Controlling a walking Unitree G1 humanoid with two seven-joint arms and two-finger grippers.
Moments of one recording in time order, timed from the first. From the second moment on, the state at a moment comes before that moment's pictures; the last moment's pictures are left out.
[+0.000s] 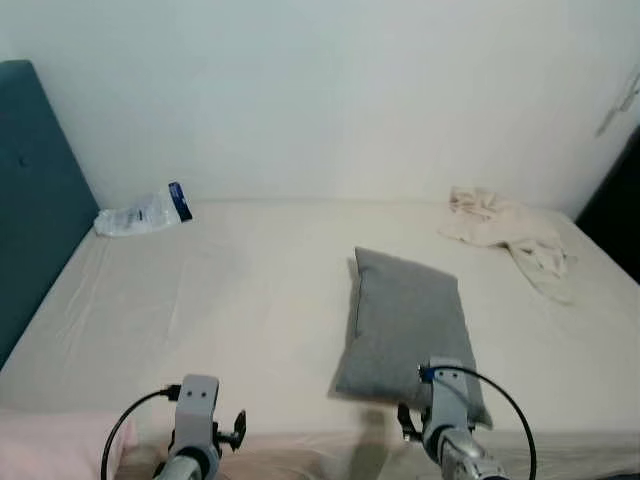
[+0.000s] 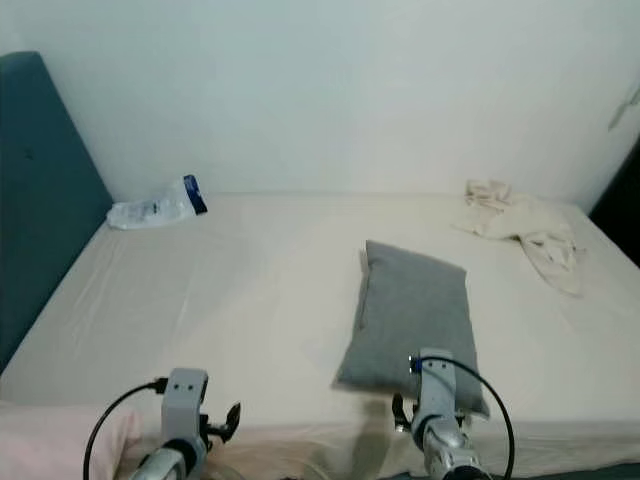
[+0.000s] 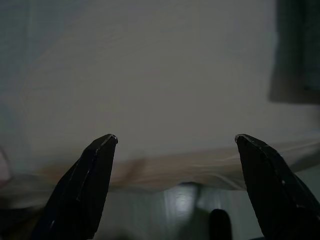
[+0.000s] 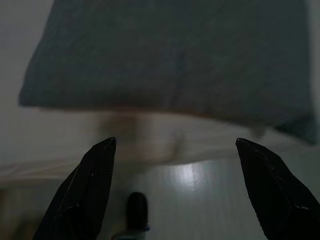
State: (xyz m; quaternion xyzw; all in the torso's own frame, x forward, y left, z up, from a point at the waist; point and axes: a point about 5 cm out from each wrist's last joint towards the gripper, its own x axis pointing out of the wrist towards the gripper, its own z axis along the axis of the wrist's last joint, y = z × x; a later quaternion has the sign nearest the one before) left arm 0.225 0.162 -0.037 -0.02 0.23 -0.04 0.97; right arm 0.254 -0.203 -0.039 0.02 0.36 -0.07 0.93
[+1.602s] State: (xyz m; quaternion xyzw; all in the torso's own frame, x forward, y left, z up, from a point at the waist) left arm 0.237 0.164 -0.029 -0.03 0.21 -0.03 0.98; right arm 0.280 -0.186 -0.017 0.10 0.28 -0.01 0.95
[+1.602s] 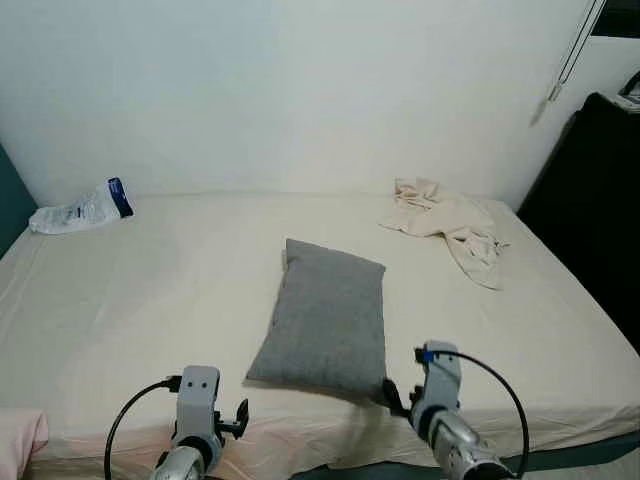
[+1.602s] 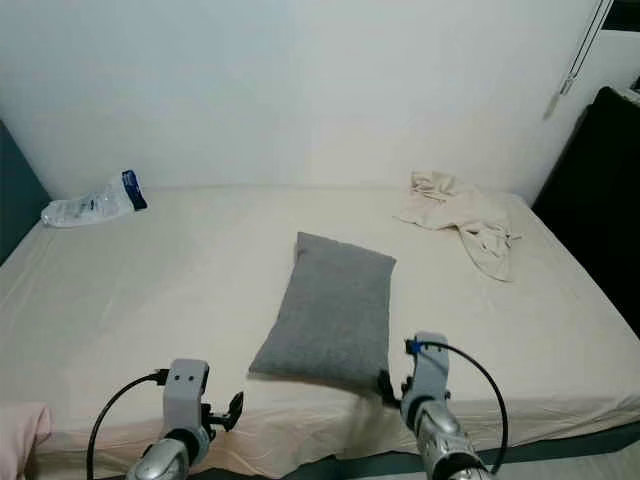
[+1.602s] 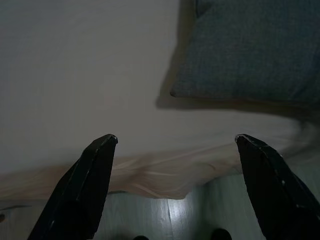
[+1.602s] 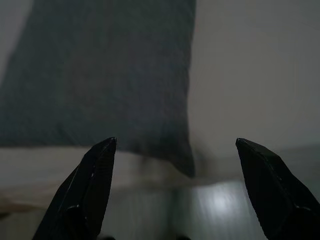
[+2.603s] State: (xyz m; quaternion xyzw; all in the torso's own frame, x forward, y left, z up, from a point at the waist) left arm 0.244 0.163 -0.021 -0.04 0.19 -0.03 0.98; right arm 0.283 -0.188 -0.013 0.11 0.27 0.00 0.96
